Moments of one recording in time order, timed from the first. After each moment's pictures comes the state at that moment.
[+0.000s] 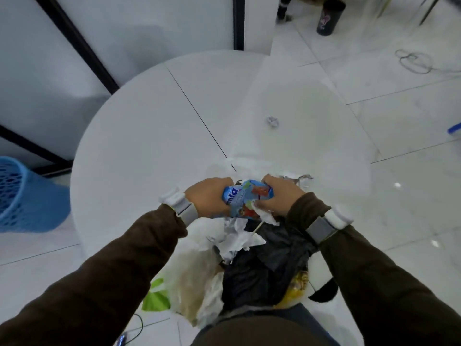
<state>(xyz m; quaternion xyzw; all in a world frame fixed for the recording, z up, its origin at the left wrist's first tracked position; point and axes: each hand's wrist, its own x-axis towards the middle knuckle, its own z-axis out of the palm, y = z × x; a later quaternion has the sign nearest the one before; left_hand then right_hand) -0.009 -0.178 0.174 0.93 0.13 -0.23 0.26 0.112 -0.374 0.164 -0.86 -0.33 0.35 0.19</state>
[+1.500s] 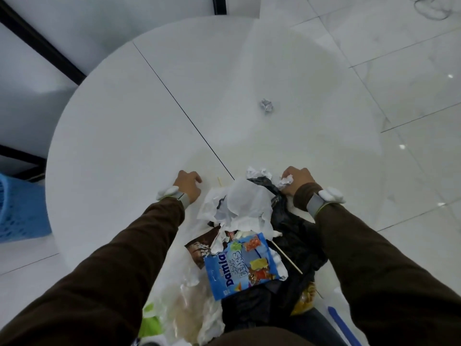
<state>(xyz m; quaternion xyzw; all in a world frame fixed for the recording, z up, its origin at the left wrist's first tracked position) 0.062 -0.087 -0.015 0.89 0.36 -0.22 0.19 0.251 -0.396 -0.057 -0.91 -0.12 0.38 0.11</state>
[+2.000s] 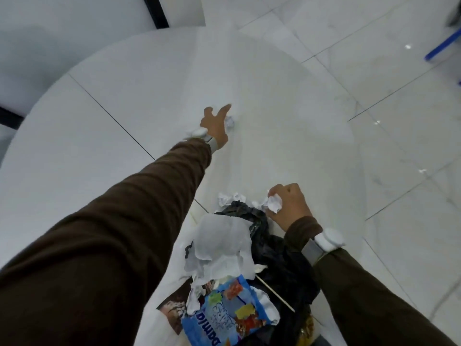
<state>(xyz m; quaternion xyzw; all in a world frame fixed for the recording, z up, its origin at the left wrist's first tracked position) 0.353 -0.150 0.010 0.94 0.20 -0.12 0.24 0.222 -0.431 -0.015 -0.92 -0.11 0.23 0.29</state>
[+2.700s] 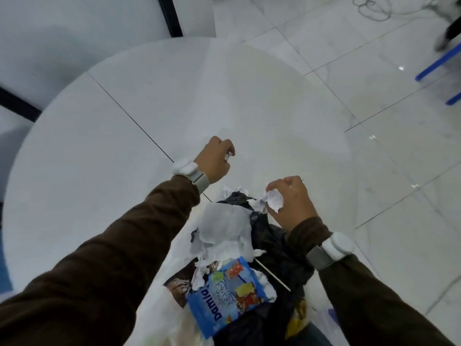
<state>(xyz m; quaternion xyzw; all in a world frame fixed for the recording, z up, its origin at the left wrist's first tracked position) 0.227 -0.166 0.073 0.96 0.06 -0.09 0.26 0.192 -0.429 0.057 -0.92 -0.19 0.11 0.32</state>
